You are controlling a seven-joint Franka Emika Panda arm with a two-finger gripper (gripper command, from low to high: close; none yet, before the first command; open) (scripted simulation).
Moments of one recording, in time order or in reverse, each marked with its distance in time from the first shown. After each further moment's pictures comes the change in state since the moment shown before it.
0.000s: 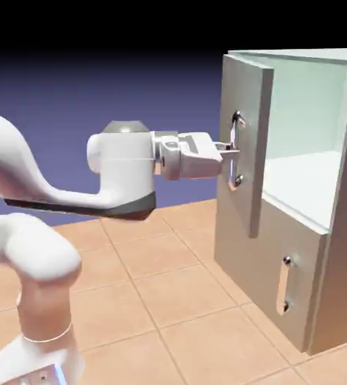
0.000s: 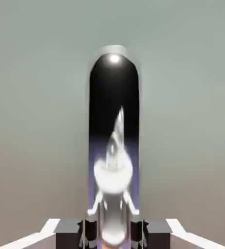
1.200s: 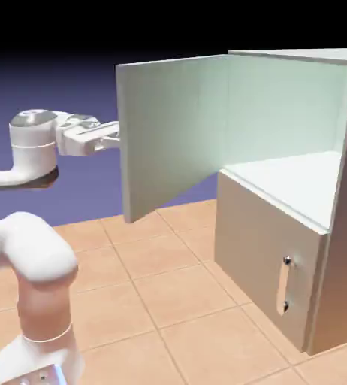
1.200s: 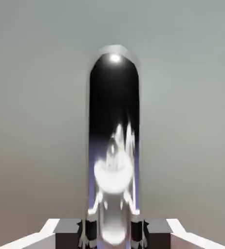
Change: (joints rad) arm -0.073 -0.107 1.246 0.076 1.396 -0.930 -0.234
